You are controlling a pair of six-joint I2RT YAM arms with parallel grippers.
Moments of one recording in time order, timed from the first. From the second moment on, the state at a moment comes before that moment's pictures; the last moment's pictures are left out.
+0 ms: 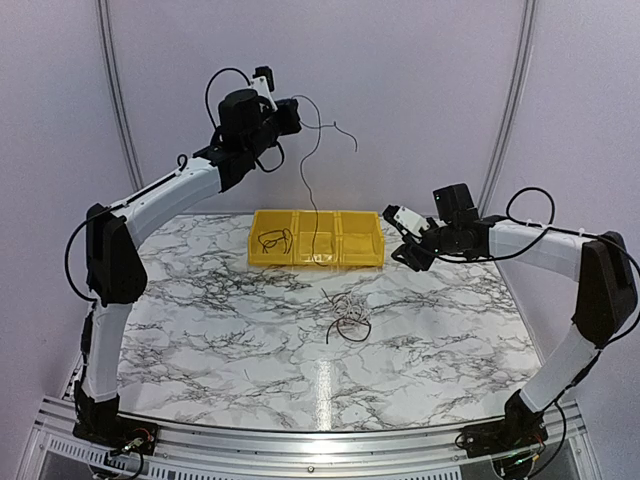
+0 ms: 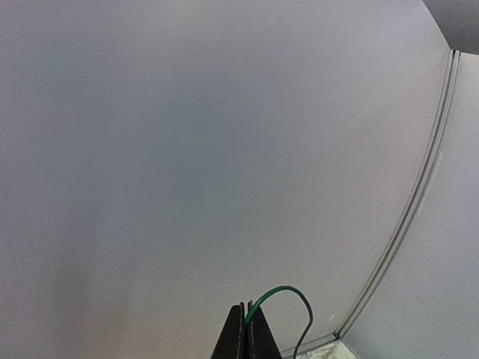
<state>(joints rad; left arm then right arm) -0.61 2.24 2.32 0.15 -0.19 -0.29 0.38 1.60 1.14 -0.26 -0.20 -0.57</state>
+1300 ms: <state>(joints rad) -0.75 2.04 2.16 0.05 -0.13 -0.20 0.37 1.60 1.14 -0.26 -0.23 -0.57</state>
